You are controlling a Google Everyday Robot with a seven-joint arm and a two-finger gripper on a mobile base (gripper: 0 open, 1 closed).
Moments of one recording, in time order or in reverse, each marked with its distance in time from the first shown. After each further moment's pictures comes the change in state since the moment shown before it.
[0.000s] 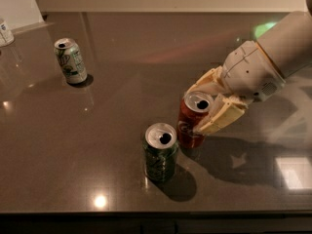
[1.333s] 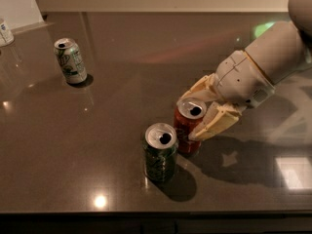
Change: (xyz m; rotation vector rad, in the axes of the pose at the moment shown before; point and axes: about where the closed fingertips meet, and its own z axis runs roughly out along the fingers) arm 0.004 0.009 0.018 -0.065 0.008 -0.012
